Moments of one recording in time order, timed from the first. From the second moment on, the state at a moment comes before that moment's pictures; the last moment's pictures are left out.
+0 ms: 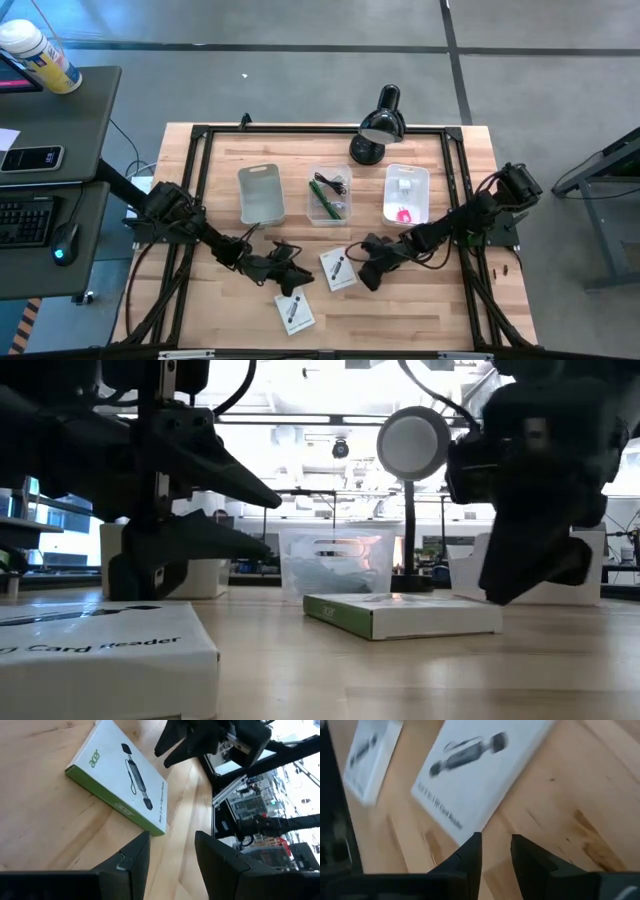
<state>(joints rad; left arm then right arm) -0.42 1.90 0.58 0.95 -0.39 -1.20 0.41 1.64 0.67 0.12 0.06 1.10</state>
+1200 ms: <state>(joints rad) -0.42 1.90 0.76 0.60 -0.20 -1.43 0.38 1.64 0.90 -0.38 0.15 0.20</state>
